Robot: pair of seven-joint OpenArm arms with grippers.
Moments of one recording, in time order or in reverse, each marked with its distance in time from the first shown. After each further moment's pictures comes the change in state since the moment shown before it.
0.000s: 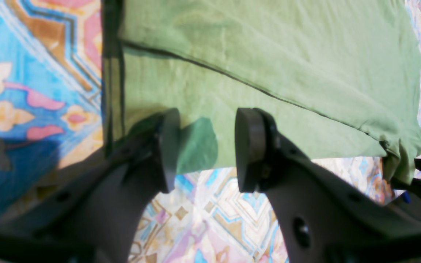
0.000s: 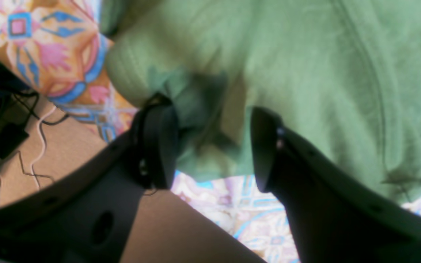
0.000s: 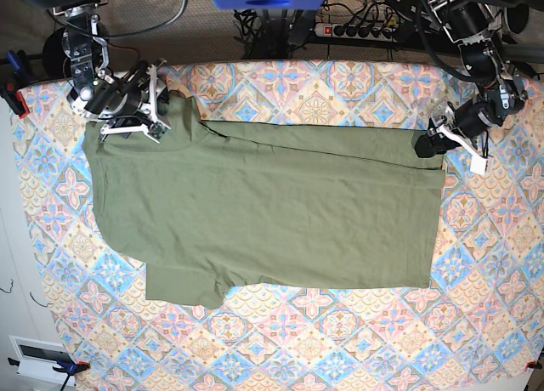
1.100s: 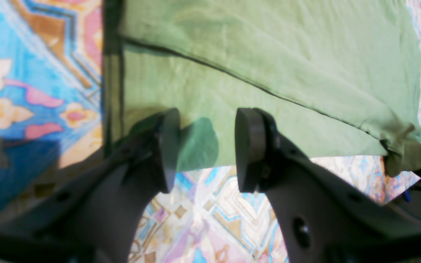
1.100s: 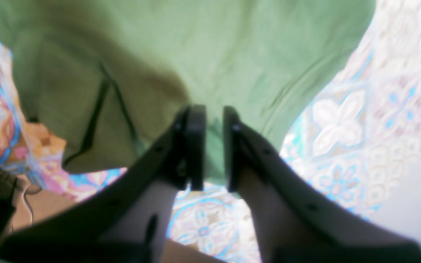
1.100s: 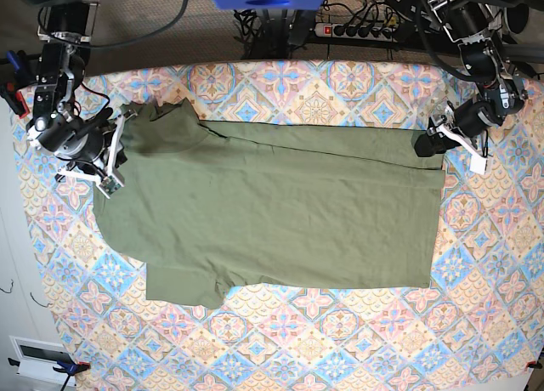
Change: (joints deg) left arm 0.2 0.0 0.0 0.0 0.0 0.0 0.0; right arm 8.7 0.2 11.3 1.0 8.9 -0.2 -5.8
